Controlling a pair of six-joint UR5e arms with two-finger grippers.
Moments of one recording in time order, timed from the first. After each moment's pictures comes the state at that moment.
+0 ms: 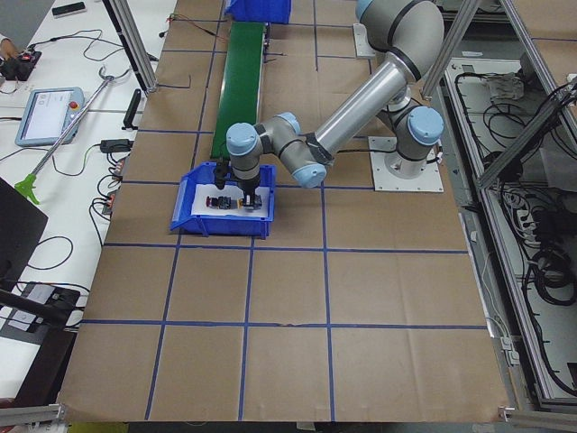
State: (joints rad) left arm -0.99 -1.90 -1.75 -1.04 1.60 0.57; right arm 1.59 -1.55 1.59 -1.69 -1.53 0.07
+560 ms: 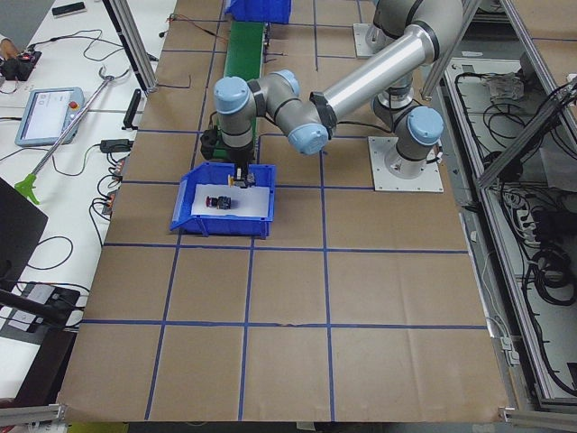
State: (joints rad) left arm -1.08 -1.85 -1.48 -1.36 1.63 0.58; right arm 1.59 -1.55 1.59 -1.69 -1.53 0.07
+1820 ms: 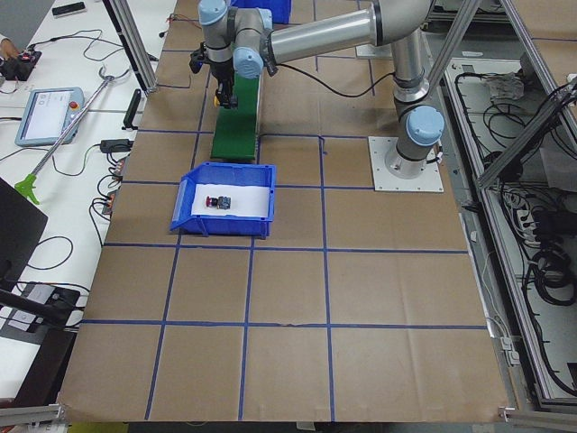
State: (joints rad) left arm -1.57 -2.02 -1.44 -1.26 1.62 0.16; right arm 1.59 -1.55 1.59 -1.69 -1.53 0.07
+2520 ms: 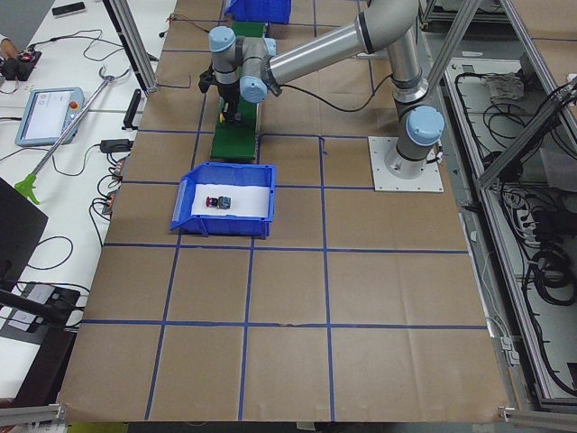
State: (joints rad) left arm -1.57 -2.05 -1.60 -1.05 1.62 0.17; right arm 1.59 -1.55 1.59 -1.69 -1.53 0.07
